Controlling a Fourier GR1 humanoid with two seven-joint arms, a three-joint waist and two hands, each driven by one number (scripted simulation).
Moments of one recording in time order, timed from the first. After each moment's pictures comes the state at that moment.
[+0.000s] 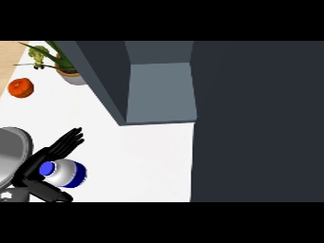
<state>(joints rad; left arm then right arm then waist) -0.13 0.33 0.11 -0.88 -0.11 -0.74 -0.58 0.92 -0.11 0.23 -2.47 -0.11 0.30 -0.18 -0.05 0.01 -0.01</state>
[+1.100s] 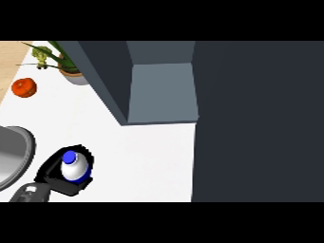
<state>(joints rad) -0.26 0.30 -0.01 -0.58 -0.03 -0.69 -0.73 0.97 -0.11 0.24 -2.47 -0.08 0.31 -0.24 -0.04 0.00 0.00</state>
